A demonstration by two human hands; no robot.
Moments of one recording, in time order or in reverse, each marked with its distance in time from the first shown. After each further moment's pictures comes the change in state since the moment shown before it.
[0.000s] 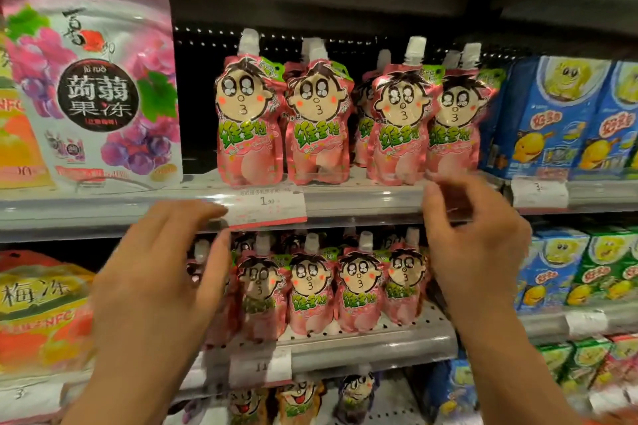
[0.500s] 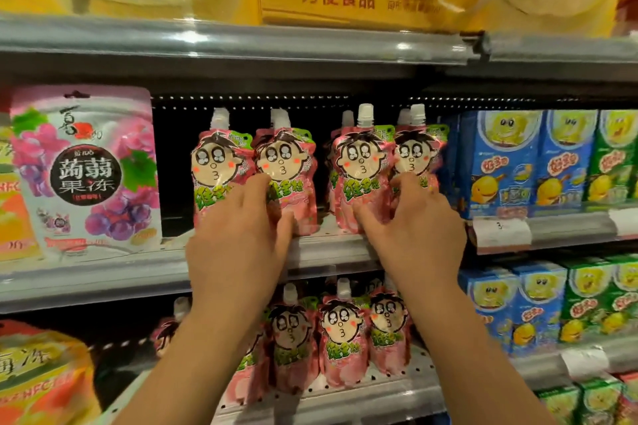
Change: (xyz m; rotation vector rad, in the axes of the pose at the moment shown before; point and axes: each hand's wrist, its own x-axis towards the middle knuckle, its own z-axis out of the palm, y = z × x) left_hand 0.078 0.065 0.069 0.200 -0.012 0.023; right_hand 0.055 -0.008 0.023 -0.368 -0.155 -0.011
